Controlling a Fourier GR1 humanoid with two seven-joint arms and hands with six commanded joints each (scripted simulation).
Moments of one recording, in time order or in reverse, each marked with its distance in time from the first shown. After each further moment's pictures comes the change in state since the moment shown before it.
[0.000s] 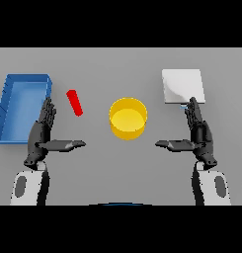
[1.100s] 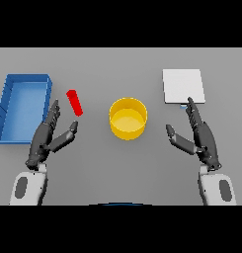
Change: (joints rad) left arm 0.012 0.061 -0.077 -0.028 -0.122 -0.020 0.048; right arm 0.039 -0.088 0.071 -0.079 0.110 0.037 -0.062
